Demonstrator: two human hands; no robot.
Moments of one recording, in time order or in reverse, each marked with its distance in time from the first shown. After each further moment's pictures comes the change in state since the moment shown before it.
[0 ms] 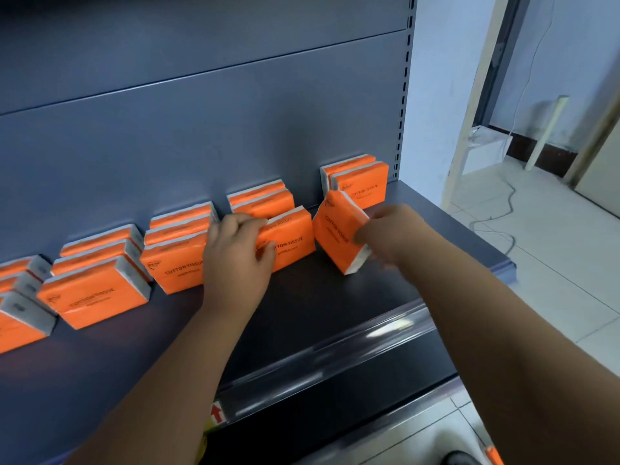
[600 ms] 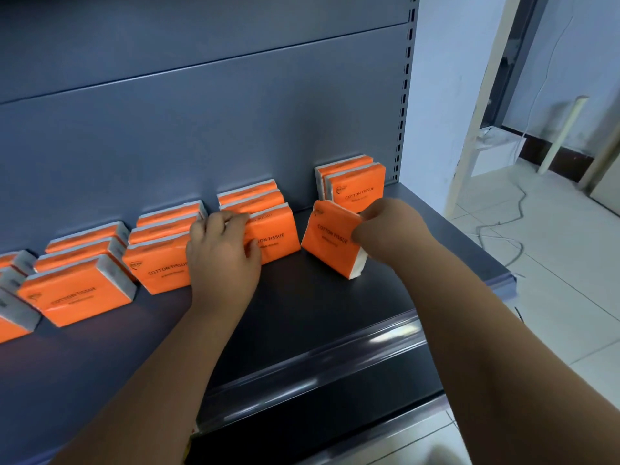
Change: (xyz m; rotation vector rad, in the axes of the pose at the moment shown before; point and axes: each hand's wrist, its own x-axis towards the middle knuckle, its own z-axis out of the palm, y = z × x) left_hand 0.006 0.003 0.018 0.222 0.050 -0.073; right_hand 0.031 0.008 -0.007 -0.174 0.063 -0.088
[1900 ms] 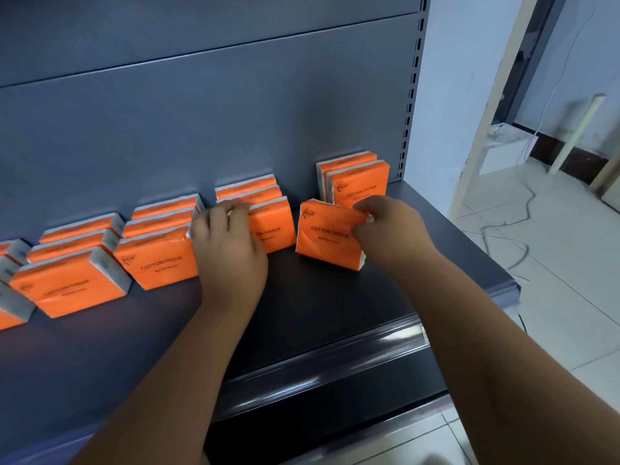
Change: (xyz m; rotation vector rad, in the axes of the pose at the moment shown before) left_hand 0.001 0.022 0.010 0.001 0.082 -0.051; right_hand 0.006 0.015 0.007 0.135 0.042 -0.159
